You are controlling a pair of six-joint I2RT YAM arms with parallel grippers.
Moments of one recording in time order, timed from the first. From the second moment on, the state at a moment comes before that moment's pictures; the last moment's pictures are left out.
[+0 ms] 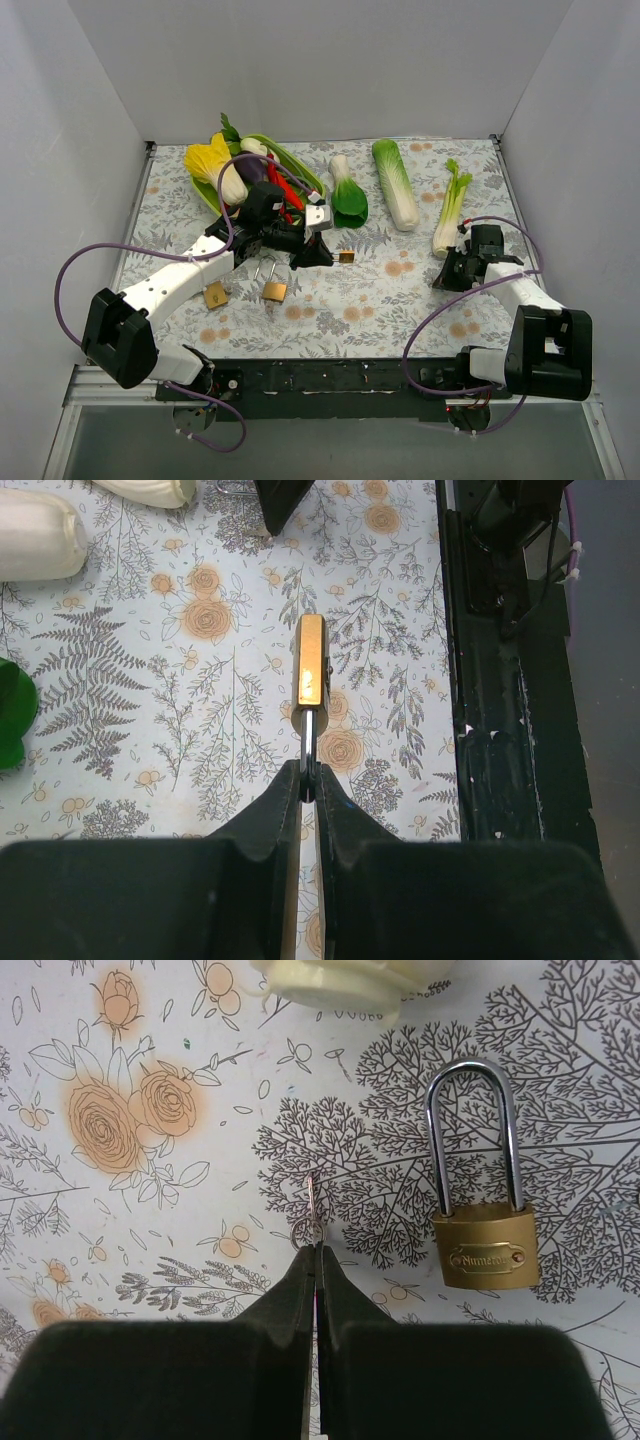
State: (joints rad) left arm -0.62 1.37 1.07 -0.34 0.87 0.39; right arm -0.06 1.25 0.58 -0.42 -0.28 0.23
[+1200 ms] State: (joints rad) left arm -0.62 1.78 1.36 -0.56 1.05 -0.04; right arm 0.38 0.89 0.82 -0.49 -0.57 -0.44
